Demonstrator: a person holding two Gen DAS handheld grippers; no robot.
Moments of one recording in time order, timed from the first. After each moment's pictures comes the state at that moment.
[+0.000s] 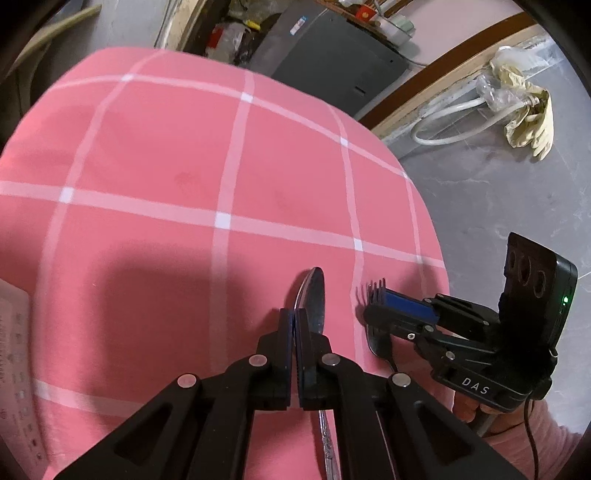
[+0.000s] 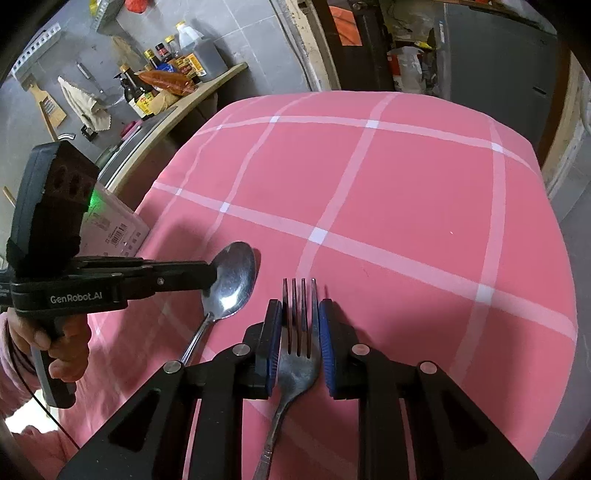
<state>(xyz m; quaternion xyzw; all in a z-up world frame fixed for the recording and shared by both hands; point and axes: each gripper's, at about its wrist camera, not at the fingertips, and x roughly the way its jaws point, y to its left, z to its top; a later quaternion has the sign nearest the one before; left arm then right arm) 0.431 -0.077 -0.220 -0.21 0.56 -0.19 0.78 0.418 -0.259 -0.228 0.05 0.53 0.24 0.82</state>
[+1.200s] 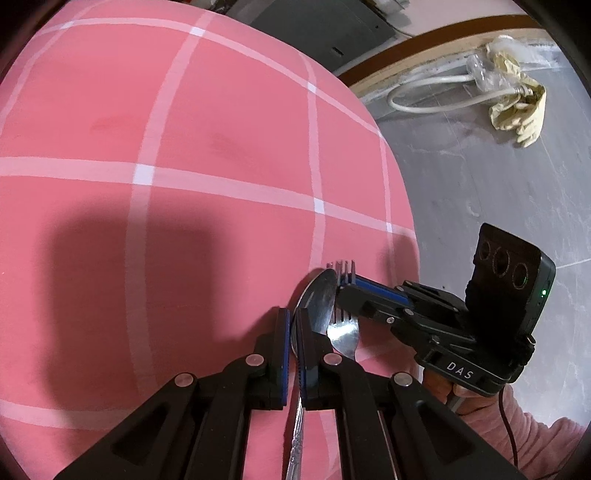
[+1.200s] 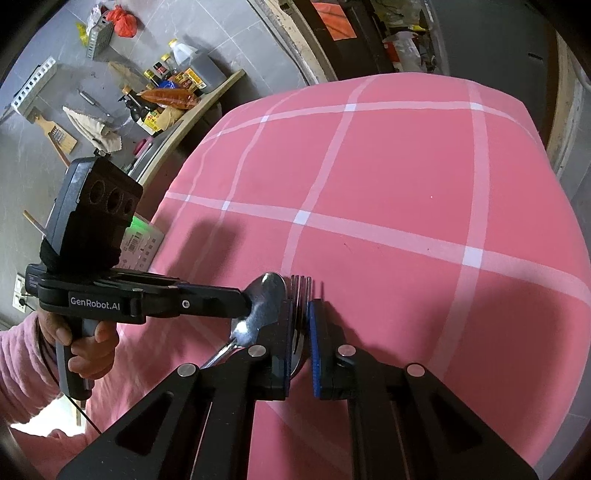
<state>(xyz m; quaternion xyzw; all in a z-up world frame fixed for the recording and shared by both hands) 0.448 -0.110 -0.241 -0.24 0.61 -0.27 0.71 0.418 -0.278 -0.248 0.12 0.53 0.27 0.80</state>
